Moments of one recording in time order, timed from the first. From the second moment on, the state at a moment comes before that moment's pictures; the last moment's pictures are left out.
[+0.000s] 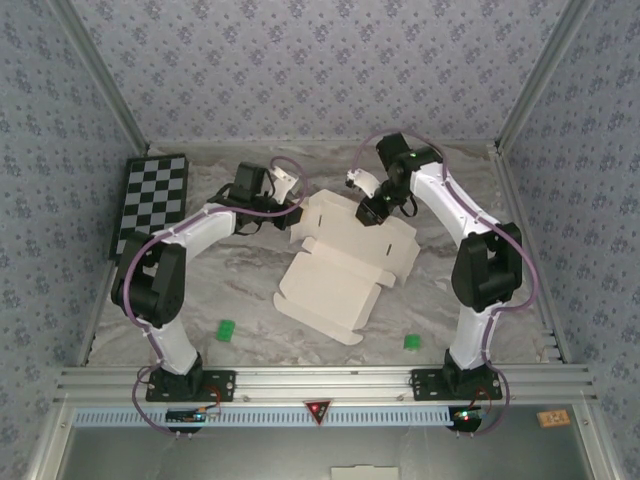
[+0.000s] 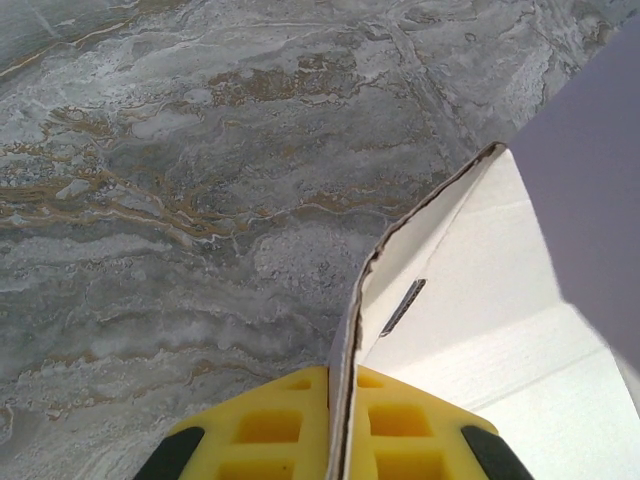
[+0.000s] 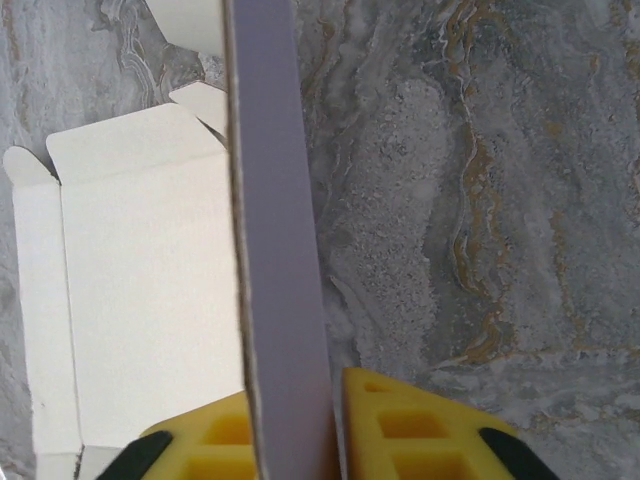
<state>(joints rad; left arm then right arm) -0.40 1.76 1.20 -0.21 0.54 0.05 0.36 1.88 1.71 -1.12 -0.42 -0.55</state>
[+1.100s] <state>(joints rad) -0.49 1.77 1.24 -0.32 0.32 -0.18 0.56 1.76 1.48 -0.85 0.02 -0.34</state>
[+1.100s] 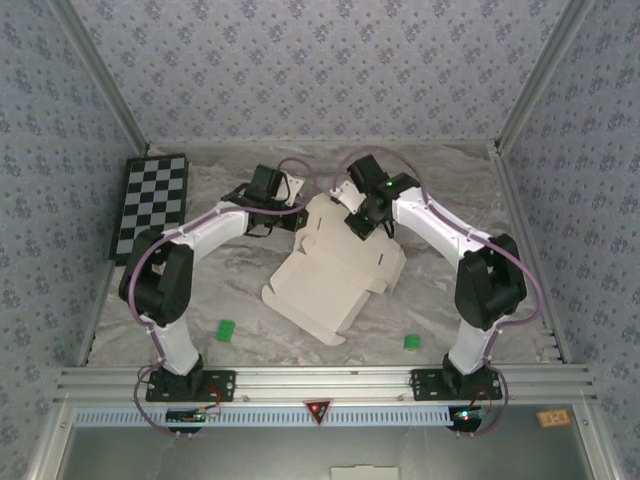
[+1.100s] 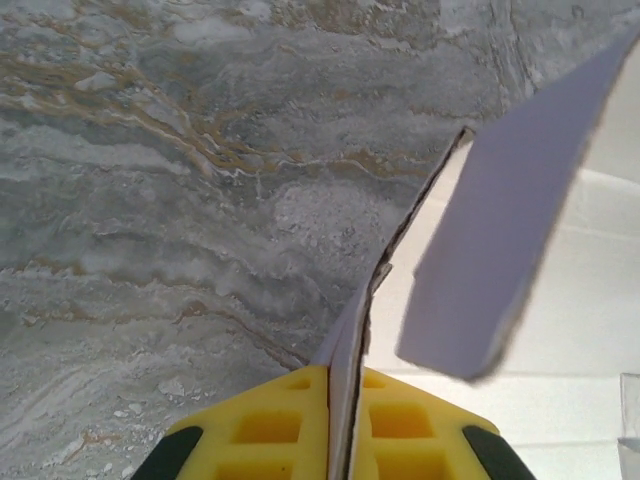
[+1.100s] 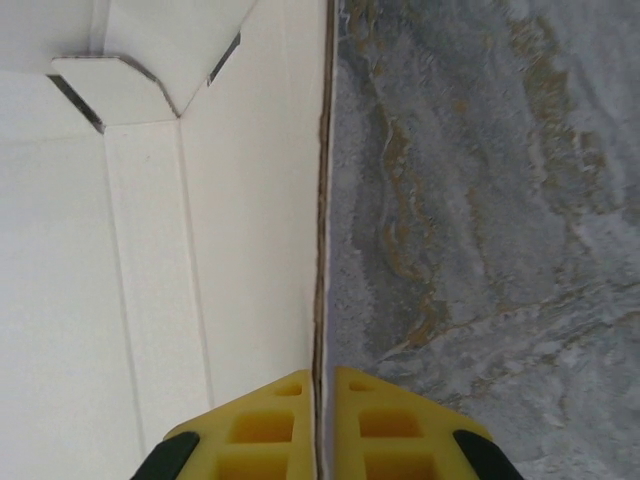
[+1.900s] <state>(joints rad) -0.57 1.67 1.04 -0.09 0.17 -0.35 0.77 1.58 1.15 -0.52 0.46 -0.36</state>
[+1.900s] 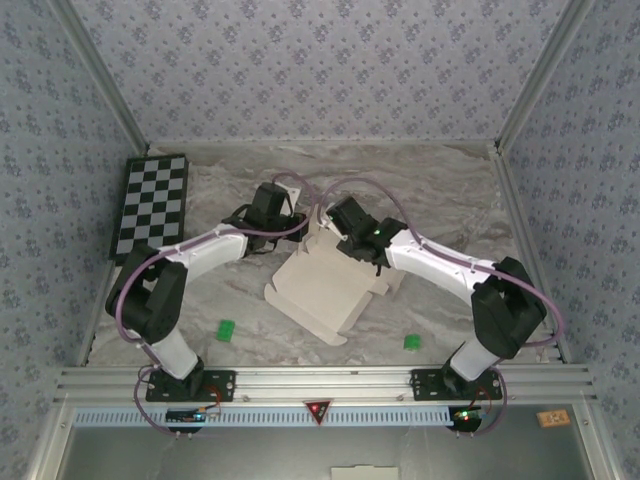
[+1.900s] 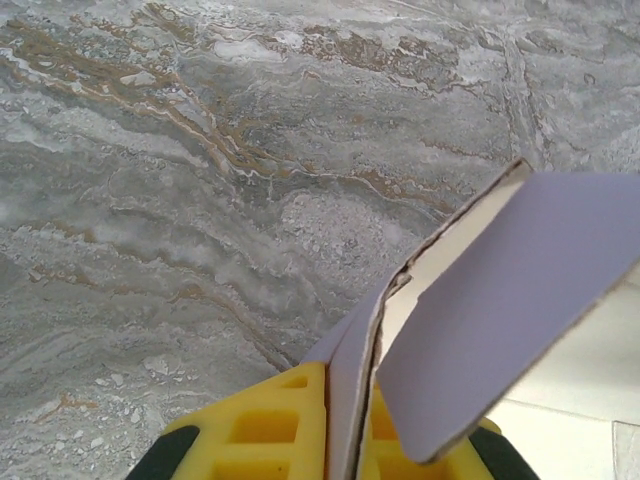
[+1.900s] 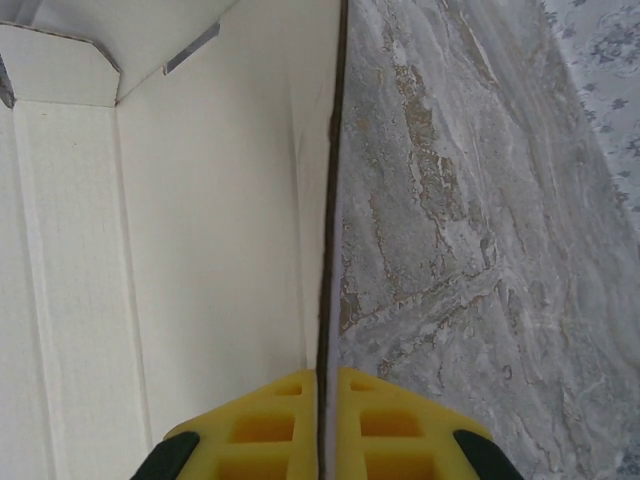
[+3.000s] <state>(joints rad) -0.61 1.62 0.81 0.20 0.09 -0.35 0.72 1.40 1.30 -0.75 0.10 -0.15</state>
